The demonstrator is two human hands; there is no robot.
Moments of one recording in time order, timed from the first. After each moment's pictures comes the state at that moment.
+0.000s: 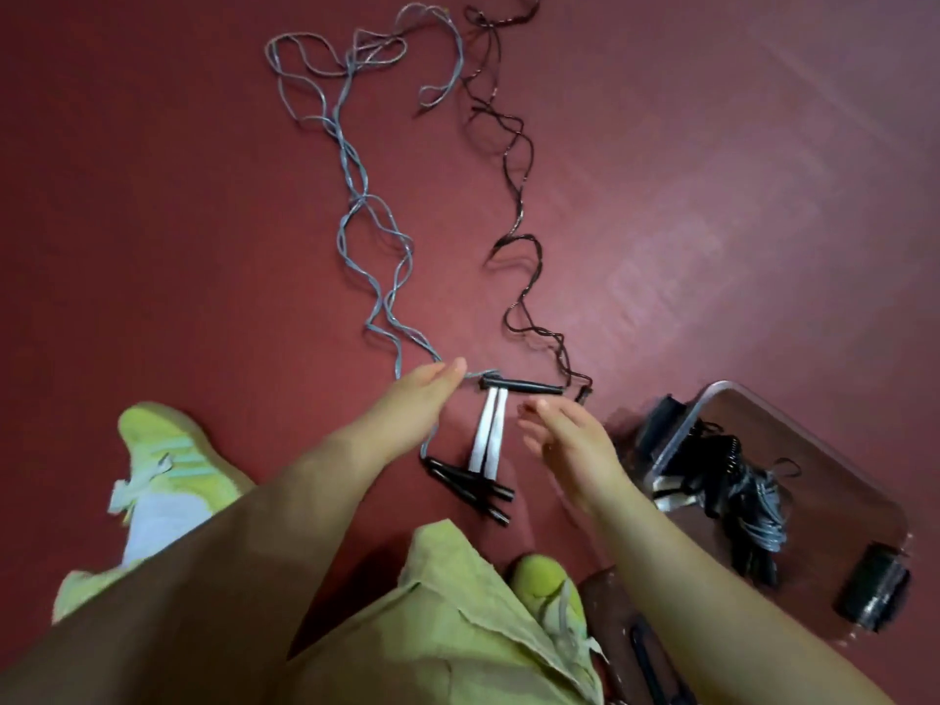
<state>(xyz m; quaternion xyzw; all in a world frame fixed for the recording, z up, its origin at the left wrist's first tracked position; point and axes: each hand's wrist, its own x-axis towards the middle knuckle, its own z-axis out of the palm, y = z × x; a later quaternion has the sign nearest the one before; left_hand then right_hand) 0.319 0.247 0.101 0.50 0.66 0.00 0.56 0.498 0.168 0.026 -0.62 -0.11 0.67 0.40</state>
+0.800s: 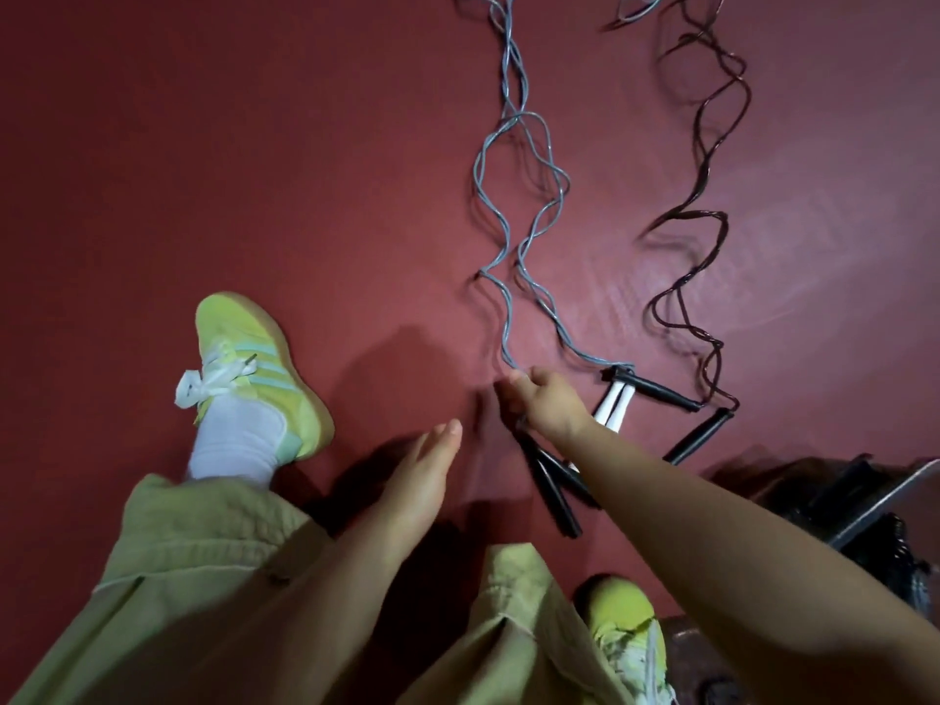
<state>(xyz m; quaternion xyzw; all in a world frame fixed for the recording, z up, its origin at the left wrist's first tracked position) 0.190 0.142 -0.008 0.20 0.74 0.16 0.63 0.340 0.229 -0.066 -0.68 -0.38 0.62 0.08</state>
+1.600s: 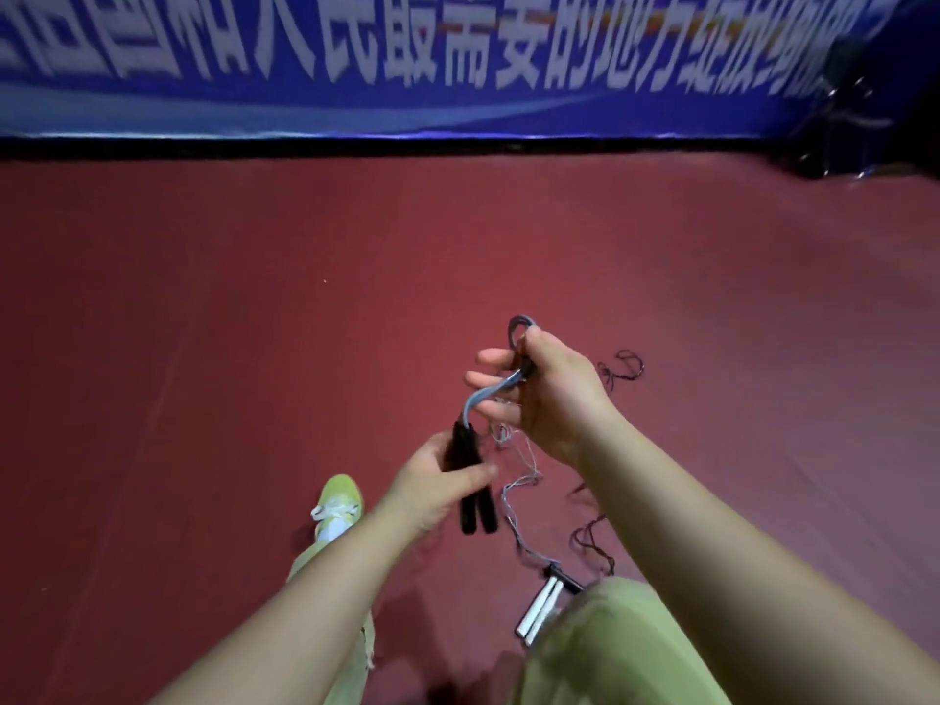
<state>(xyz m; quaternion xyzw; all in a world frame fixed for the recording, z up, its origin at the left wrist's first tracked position) 0.209 0.086 0.371 0.41 0.55 0.51 0.51 0.323 0.163 0.463 -0.39 -0.42 0.72 0.39</state>
